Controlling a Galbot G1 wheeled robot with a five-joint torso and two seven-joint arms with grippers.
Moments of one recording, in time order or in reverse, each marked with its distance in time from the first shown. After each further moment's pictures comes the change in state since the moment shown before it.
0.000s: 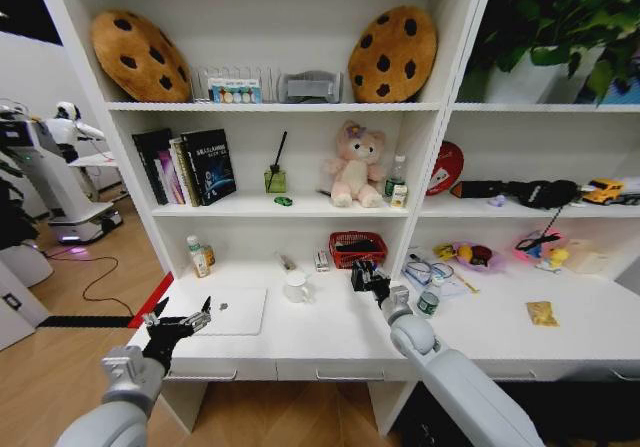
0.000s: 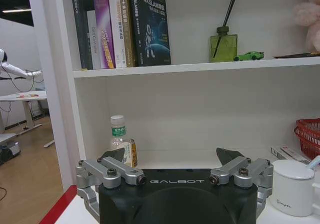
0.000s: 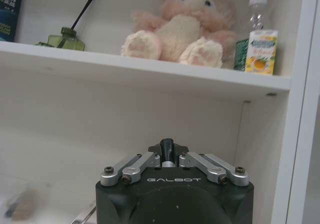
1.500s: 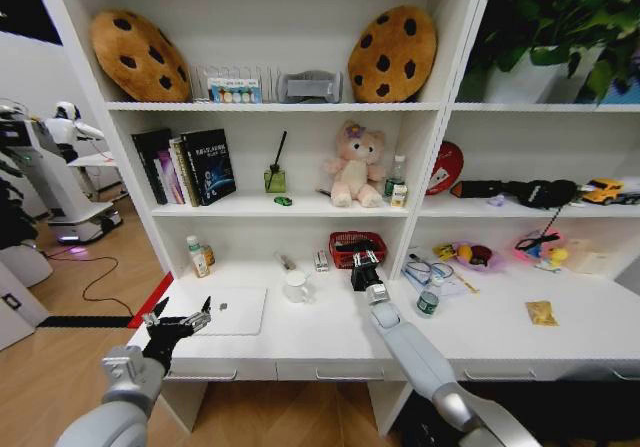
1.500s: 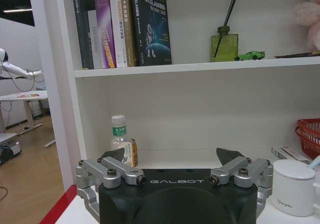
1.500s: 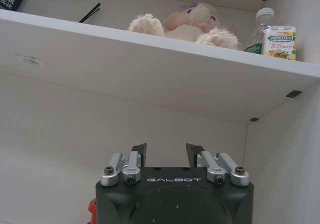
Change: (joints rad) left arm 0.000 0.000 0.000 0.000 0.000 0.000 0.000; right arm 0.252 0.262 -0.033 -0.633 -0.274 0.515 0.011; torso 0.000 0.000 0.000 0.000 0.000
